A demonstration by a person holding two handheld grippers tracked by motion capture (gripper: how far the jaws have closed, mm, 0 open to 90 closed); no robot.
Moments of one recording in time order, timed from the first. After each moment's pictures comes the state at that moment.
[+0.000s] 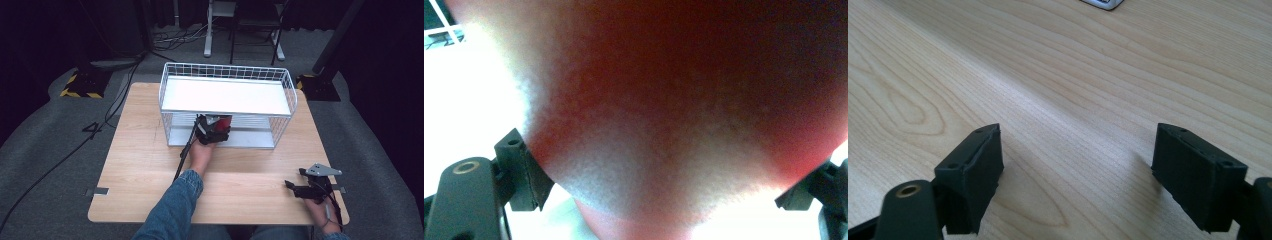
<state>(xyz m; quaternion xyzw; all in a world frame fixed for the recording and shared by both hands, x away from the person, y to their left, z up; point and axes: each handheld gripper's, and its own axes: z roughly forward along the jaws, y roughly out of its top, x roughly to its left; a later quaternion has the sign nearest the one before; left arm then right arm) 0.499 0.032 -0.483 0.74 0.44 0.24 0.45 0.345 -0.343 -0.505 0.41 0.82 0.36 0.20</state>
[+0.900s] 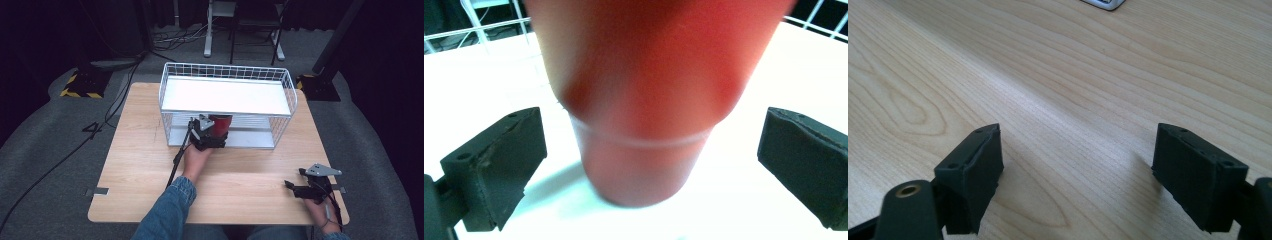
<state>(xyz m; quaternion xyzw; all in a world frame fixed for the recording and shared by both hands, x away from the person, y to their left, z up) 0.473 0.056 -0.477 0.75 0.39 0.21 0.49 0.345 -0.342 -0.505 0.40 0.82 0.36 0.20</state>
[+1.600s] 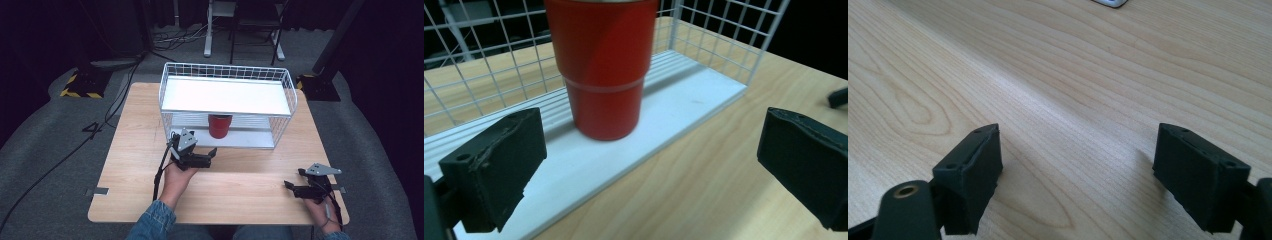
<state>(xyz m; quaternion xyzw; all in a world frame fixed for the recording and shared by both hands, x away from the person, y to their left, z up) 0.381 0.101 -0.439 0.75 0.36 0.21 0.52 0.347 -0.342 -0.505 0.40 0.82 0.36 0.19</state>
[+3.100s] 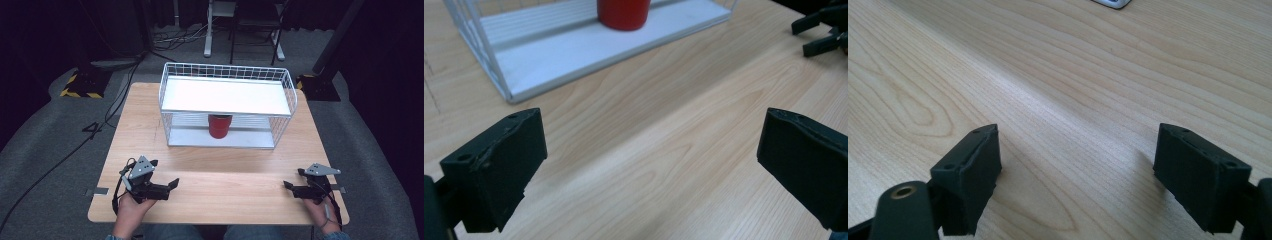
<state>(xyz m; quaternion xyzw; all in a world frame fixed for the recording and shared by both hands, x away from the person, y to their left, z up) 0.305 0.203 -0.450 0.78 0.39 0.14 0.47 0.346 -0.340 -0.505 0.40 0.82 0.36 0.19</state>
